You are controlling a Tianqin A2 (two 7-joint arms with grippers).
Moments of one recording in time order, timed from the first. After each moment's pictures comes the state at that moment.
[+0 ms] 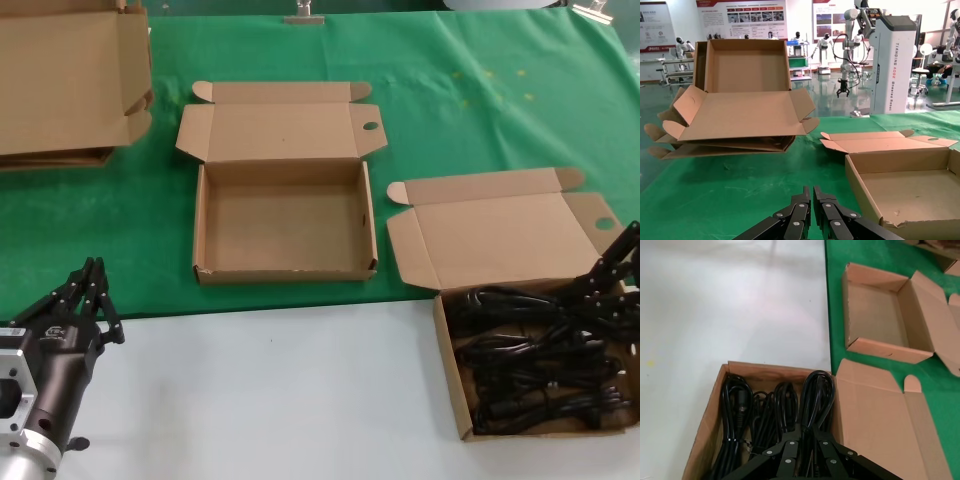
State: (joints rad) left arm 0.00 -0.30 1.60 -1.60 -1.80 0.00 0.00; right arm 1.21 0.76 -2.08 0.85 1.41 -1.44 -0.38
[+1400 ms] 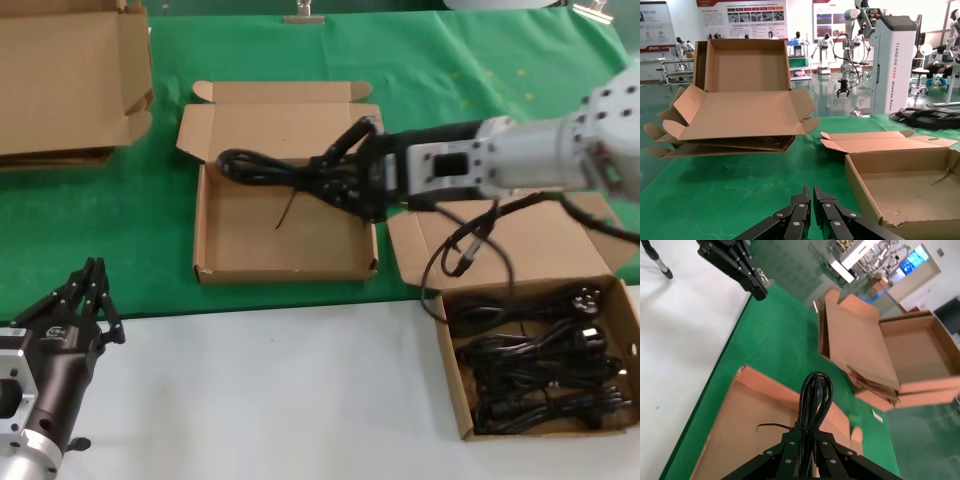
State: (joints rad) left arm 0.00 -0.30 1.60 -1.60 -1.80 0.00 0.00; right arm 1.24 0.26 -2.09 0.73 1.44 -0.94 -0.61
